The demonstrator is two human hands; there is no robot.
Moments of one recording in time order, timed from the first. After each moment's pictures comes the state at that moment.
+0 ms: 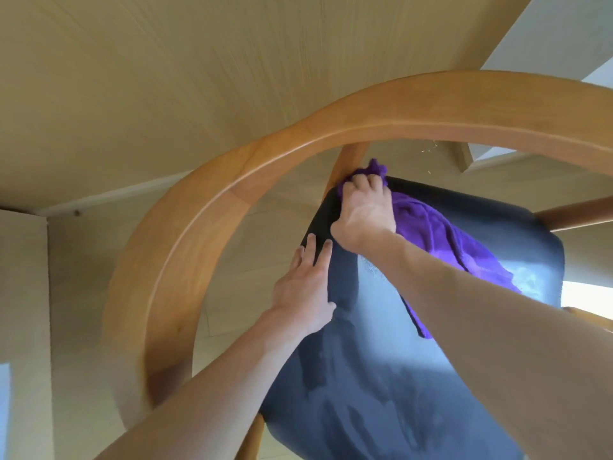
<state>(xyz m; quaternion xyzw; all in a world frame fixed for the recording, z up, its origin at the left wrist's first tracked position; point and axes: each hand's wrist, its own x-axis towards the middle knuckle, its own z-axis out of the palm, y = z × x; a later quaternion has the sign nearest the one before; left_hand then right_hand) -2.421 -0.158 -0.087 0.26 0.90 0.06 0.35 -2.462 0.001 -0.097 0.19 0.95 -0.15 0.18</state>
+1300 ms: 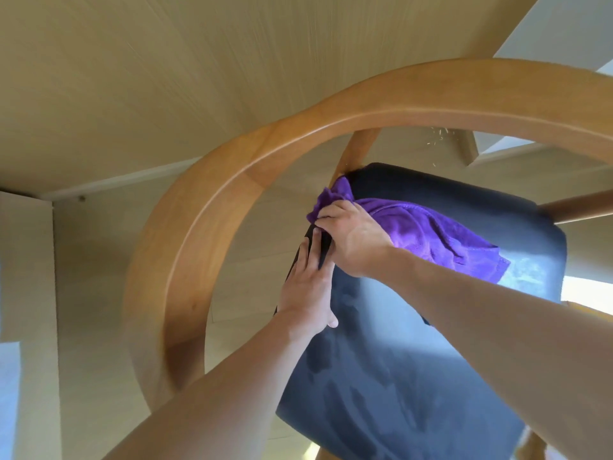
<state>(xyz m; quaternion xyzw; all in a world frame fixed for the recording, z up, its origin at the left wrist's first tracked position) -2.397 -0.174 -0.107 0.25 0.90 0.05 0.35 -2.426 -0.023 -0.102 -0.05 0.96 -0.20 0.18</state>
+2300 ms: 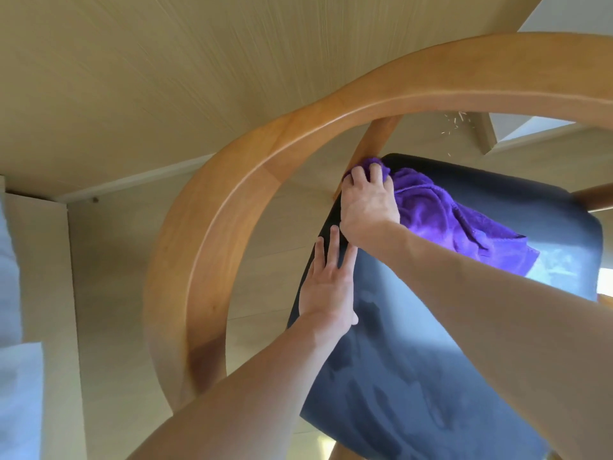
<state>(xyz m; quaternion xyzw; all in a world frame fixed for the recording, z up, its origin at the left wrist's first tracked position) -2.390 -0.170 -0.106 0.25 0.90 0.05 0.34 -2.463 -0.041 -0.106 0.14 0.97 -0.04 0.21</state>
